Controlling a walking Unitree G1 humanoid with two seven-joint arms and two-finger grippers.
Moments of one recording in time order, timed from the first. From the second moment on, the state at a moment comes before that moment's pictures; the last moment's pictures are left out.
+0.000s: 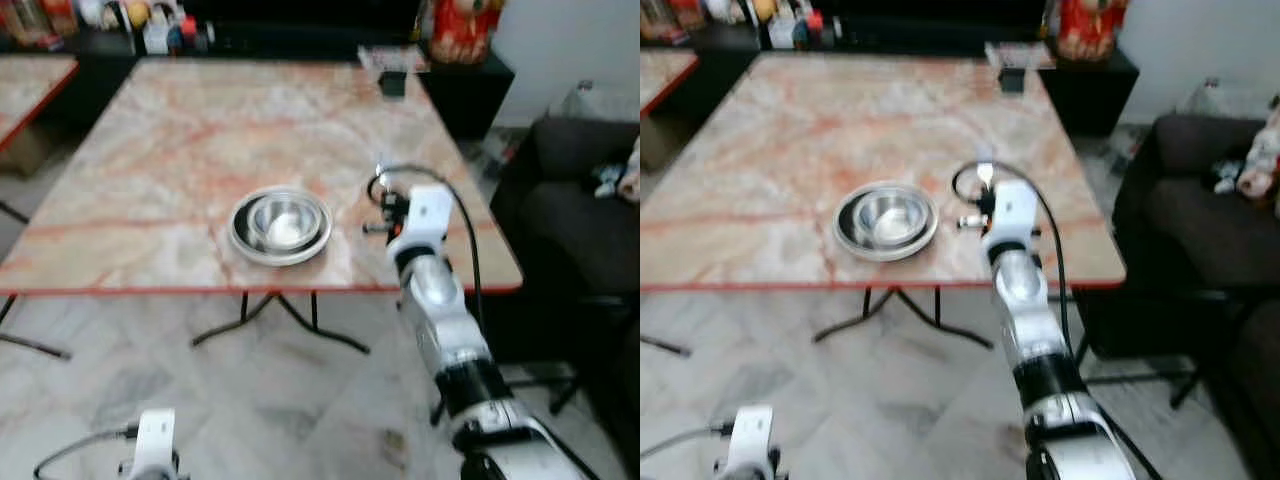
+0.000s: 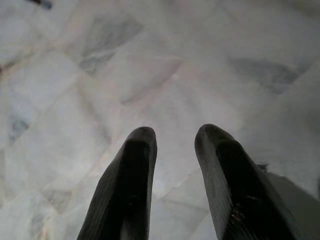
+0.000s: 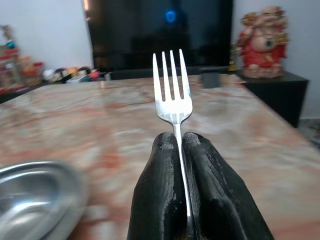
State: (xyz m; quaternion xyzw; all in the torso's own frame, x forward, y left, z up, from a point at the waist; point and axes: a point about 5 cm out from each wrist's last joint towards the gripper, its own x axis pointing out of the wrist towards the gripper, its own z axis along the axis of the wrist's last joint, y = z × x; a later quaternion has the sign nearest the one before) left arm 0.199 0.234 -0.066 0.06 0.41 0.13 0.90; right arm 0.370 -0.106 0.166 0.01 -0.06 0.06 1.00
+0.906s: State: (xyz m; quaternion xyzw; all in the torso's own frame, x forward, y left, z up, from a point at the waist) left arm 0.201 0.229 -0.066 0.05 0.40 0.13 0.91; right arm 0.368 -0.114 0.156 0.01 -0.04 0.05 1.00
